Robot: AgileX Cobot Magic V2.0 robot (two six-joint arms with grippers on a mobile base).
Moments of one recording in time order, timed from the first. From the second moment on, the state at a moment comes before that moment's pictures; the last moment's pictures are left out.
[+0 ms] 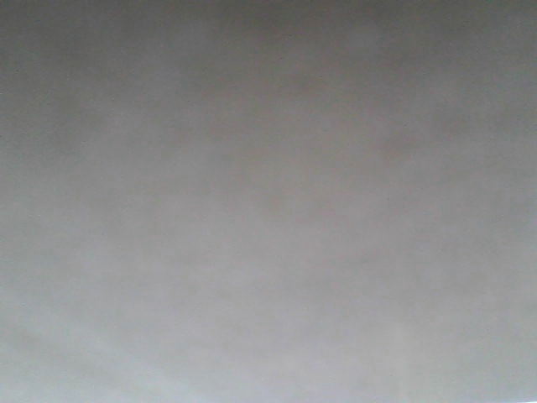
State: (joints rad) left arm -0.59 0.40 -0.72 0.08 0.97 -0.33; right arm -0.02 0.22 -0.95 0.36 0.98 -0.09
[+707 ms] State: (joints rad) left arm -0.59 0.40 -0.72 0.08 0.97 -0.33; right arm -0.02 0.22 -0.95 0.36 0.98 -0.09
